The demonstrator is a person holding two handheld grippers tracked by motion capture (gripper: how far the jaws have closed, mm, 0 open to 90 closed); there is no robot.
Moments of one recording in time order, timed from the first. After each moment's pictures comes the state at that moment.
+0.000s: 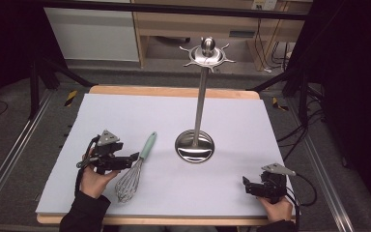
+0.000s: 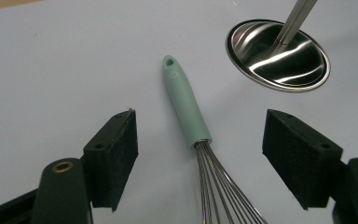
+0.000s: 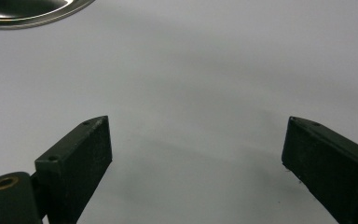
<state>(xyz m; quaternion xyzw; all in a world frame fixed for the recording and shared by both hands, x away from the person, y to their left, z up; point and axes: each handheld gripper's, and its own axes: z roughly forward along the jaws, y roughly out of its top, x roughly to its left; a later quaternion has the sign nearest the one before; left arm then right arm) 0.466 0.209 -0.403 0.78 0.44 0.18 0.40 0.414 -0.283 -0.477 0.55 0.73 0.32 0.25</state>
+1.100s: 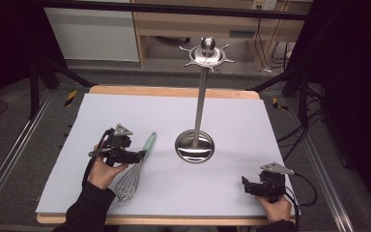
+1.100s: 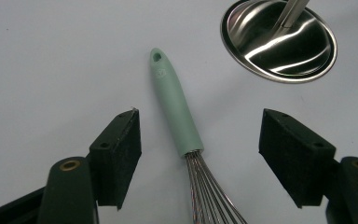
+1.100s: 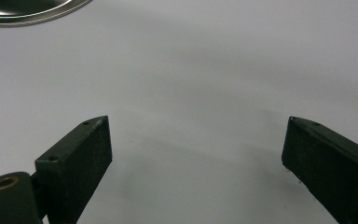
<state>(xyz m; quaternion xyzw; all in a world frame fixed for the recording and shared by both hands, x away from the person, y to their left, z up) 0.489 0.184 -0.397 0.82 0.43 0.16 0.34 0.417 -0.281 -0.478 0.55 0.73 0.32 0.25</state>
